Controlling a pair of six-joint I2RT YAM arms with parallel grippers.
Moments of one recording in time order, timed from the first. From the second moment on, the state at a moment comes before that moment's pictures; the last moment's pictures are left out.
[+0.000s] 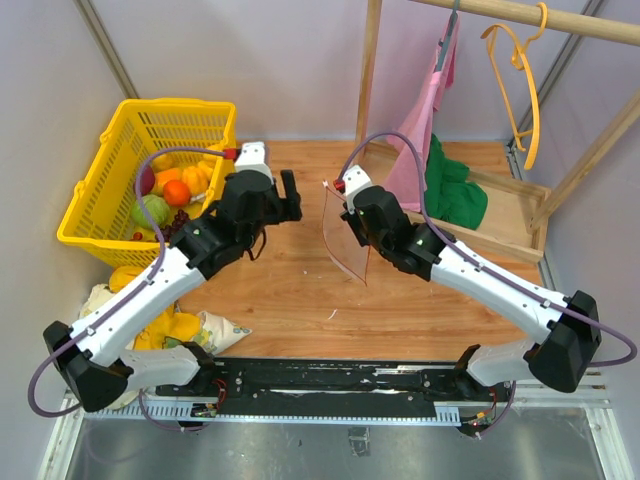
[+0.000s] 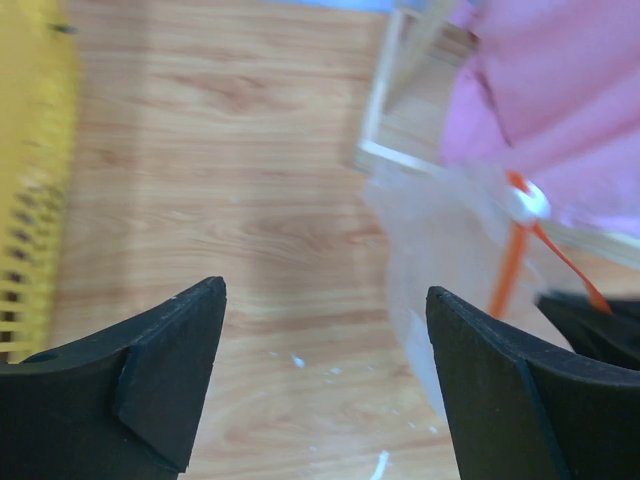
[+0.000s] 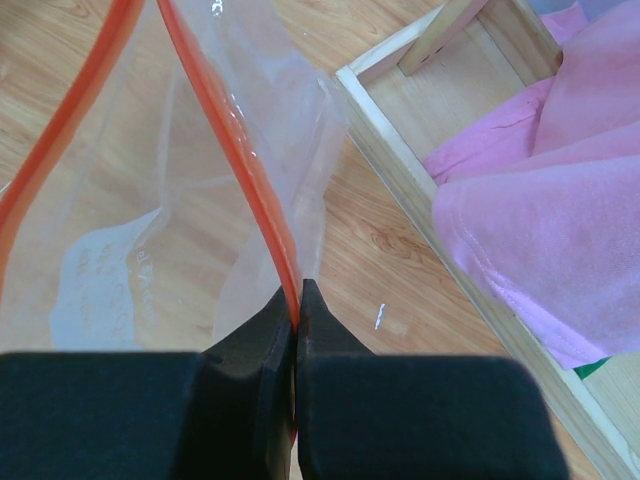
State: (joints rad) left arm -0.78 1.18 1.21 -0.44 -0.50 -0.48; right arm 0.87 1.34 1.19 -0.40 0.41 -0.03
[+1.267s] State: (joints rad) left arm 0.25 1.73 1.51 -0.56 -0.39 -0.37; right arm 0.88 1.34 1.19 -0.41 0.43 -0.06
